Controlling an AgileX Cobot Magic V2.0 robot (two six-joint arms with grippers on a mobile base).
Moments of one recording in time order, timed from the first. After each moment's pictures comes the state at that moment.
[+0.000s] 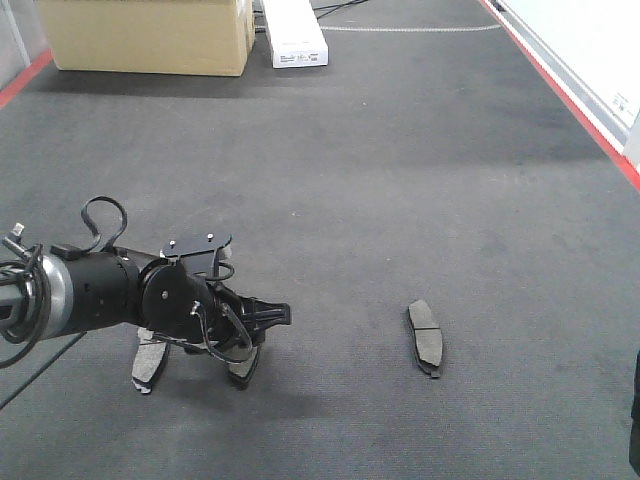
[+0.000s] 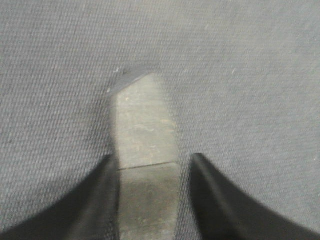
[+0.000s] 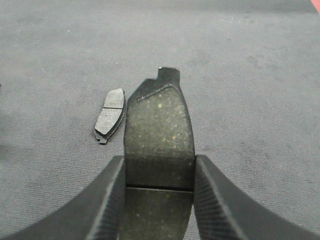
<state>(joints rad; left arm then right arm) -0.48 1.86 -1.09 -0.14 0.36 -0.40 0.03 0.36 -0.37 0.19 0.56 -0.20</state>
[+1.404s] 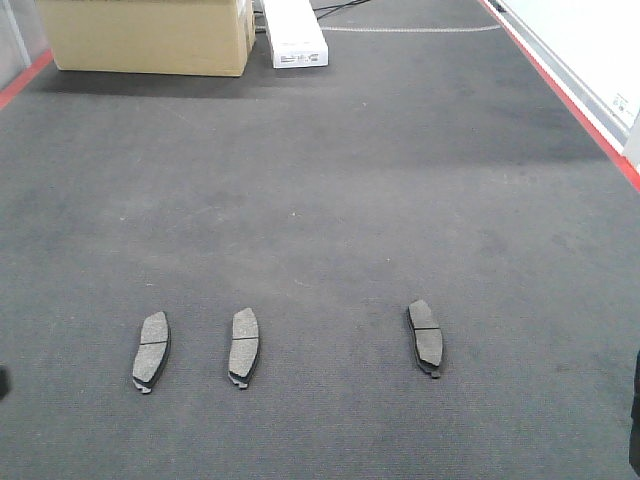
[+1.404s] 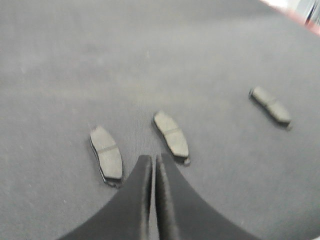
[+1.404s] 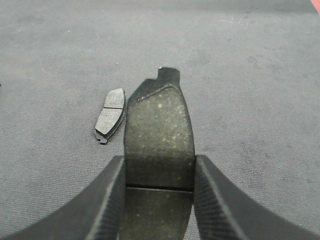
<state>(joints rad) -0.49 0.41 -0.41 0.21 0.47 -0.38 0.03 0.36 -0.37 0.19 0.56 -0.20</state>
